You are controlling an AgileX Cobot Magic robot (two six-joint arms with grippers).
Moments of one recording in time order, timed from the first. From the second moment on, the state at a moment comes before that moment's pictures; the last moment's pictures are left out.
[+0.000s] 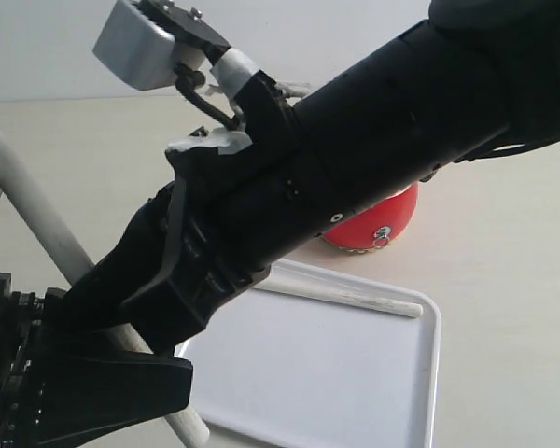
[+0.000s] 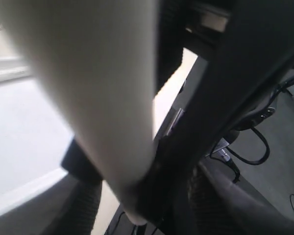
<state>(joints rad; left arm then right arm) -0.56 0.94 -0.36 -1.55 0.80 1.24 0.83 1.52 -1.03 1.23 0.91 -1.11</state>
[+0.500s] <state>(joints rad) -0.56 0.93 -0.36 -1.45 0.78 1.21 0.72 1.42 -1.03 1.22 0.84 -1.06</state>
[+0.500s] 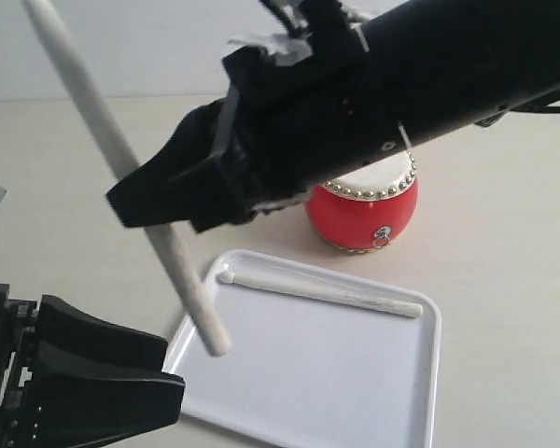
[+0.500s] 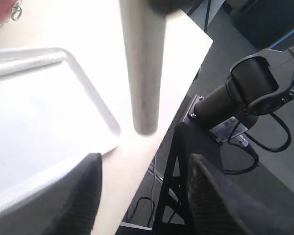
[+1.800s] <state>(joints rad) -0.27 0.46 -0.36 -0.98 0.47 0.78 0.87 1.90 -1.18 0.08 0.96 -0.45</state>
